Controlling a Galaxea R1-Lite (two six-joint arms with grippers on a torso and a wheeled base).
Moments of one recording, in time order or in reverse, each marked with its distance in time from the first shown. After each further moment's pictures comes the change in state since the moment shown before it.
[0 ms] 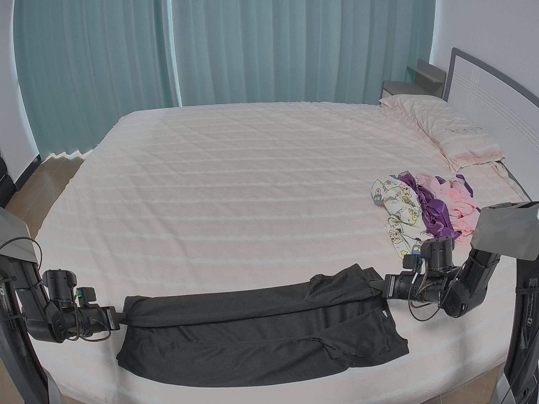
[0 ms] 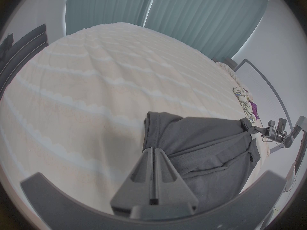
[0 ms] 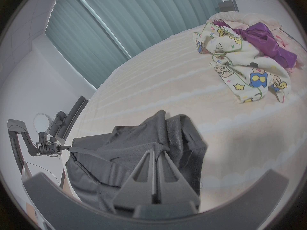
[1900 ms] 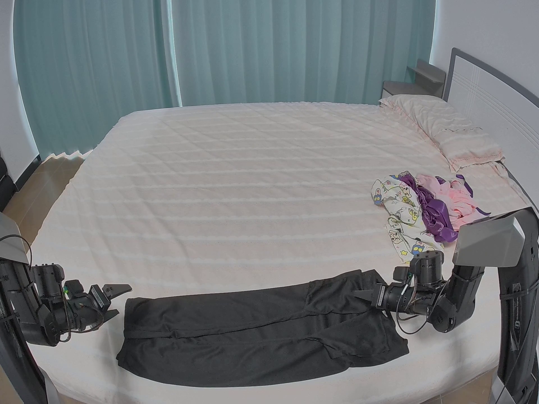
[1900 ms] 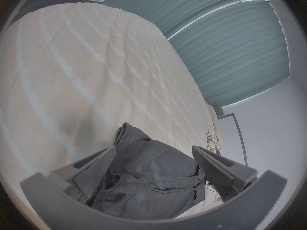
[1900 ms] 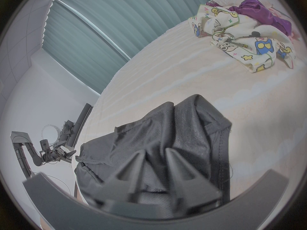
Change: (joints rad) left arm 0.030 -0.065 0.067 -0.173 -0.202 -0.591; right arm 0.051 0.120 0.033 -0.194 0.029 0.161
